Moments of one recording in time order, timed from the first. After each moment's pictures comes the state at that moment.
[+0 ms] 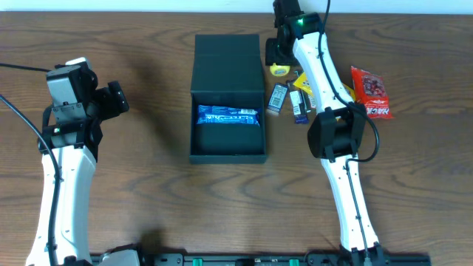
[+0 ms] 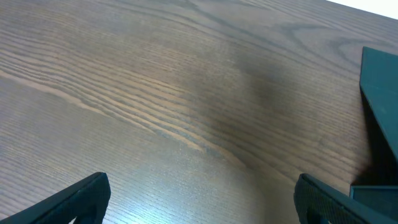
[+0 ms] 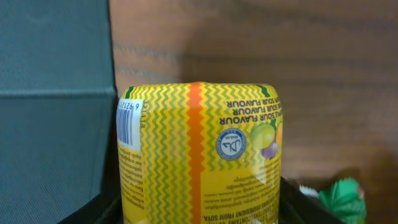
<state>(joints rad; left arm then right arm) 0.19 1.33 1.03 -0.48 -0.06 -0.12 0.26 2.79 2.79 -1.26 0.01 0.31</state>
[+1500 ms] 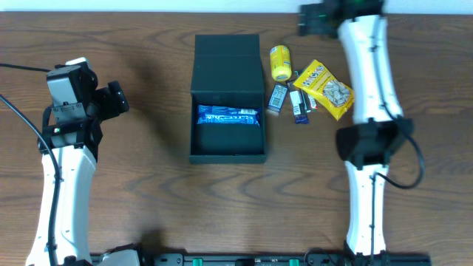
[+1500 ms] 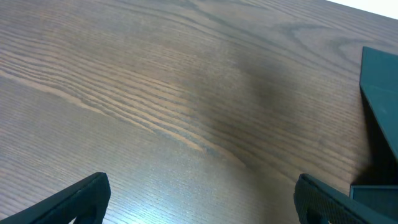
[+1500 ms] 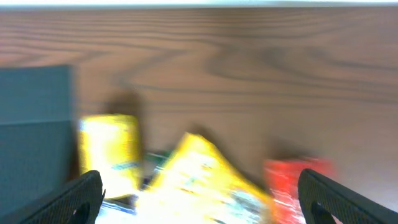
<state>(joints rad) 0.19 1.33 1.03 -0.48 -0.06 -0.12 0.10 2.48 2.82 -1.41 0.20 0.12</state>
